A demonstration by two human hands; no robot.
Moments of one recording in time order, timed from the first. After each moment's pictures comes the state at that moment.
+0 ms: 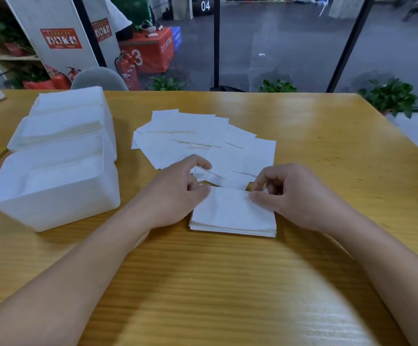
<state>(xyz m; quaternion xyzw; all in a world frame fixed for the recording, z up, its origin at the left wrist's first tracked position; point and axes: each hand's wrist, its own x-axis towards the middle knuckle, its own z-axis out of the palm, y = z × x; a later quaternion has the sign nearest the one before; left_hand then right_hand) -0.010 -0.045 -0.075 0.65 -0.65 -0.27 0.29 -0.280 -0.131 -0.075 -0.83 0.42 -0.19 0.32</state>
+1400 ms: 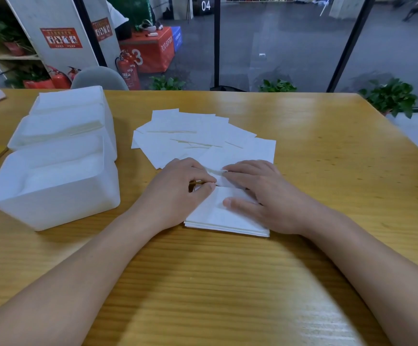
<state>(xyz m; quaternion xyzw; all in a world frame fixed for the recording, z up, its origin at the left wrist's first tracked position) -0.008 -0.056 -0.097 0.65 -0.70 -0.13 0.28 -0.247 -0.140 -0.098 -0.94 0.28 -0.12 0.12</state>
